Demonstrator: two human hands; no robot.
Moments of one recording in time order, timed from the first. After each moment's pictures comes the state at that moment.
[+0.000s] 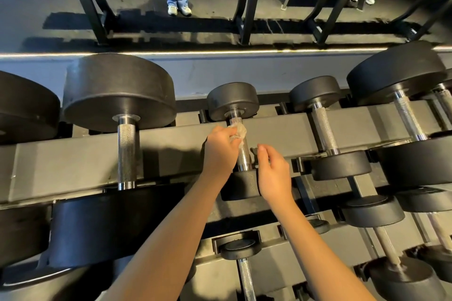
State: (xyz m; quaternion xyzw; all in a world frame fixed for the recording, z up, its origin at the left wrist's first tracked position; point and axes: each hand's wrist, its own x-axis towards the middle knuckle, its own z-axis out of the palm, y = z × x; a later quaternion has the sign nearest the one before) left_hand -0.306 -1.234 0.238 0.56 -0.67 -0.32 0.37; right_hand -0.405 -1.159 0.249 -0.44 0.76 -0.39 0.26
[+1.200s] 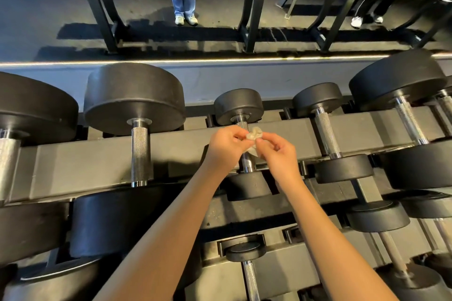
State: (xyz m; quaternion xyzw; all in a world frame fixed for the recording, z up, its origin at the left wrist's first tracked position) left_hand -0.287 -1.228 0.290 0.50 -0.64 -0.48 0.32; right_hand -0.406 -1.176 0.290 -0.38 0.64 -0.52 0.42
